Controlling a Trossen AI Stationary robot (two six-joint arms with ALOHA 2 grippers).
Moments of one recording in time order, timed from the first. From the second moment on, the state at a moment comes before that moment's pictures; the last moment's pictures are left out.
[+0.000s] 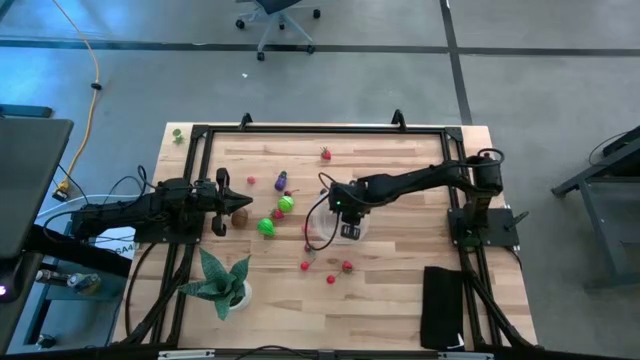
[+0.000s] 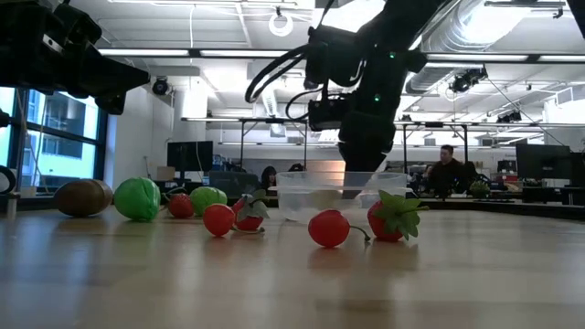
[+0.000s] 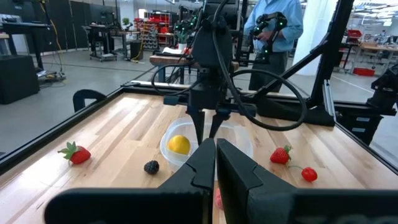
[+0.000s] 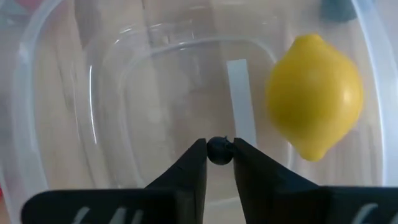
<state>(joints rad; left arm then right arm) 0.25 0.02 0.04 -0.05 0.07 -0.06 -0.07 1.87 1.19 -0.56 0.00 0.10</state>
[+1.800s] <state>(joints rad) 0.25 0.02 0.04 -0.05 0.07 -0.06 0.54 1.66 0.75 0.07 0.46 0.52</state>
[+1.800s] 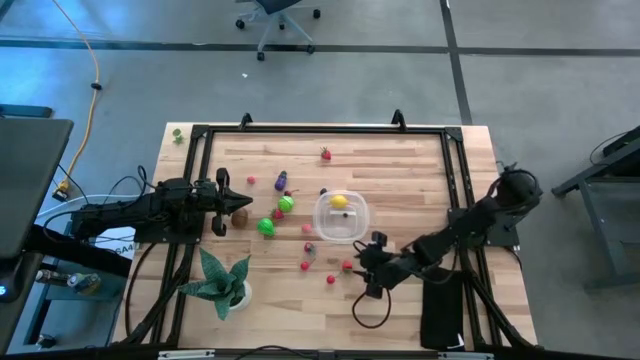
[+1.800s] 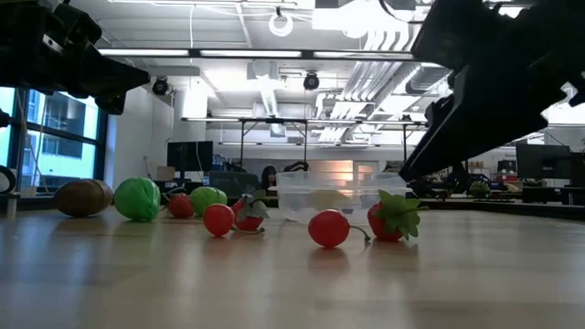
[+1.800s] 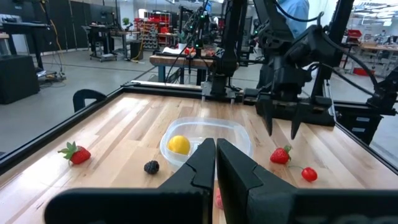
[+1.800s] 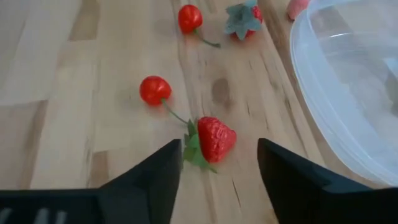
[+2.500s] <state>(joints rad) 0.25 0.02 0.04 -0.05 0.07 -0.06 0.47 1.83 0.75 0.25 0.40 0.47</state>
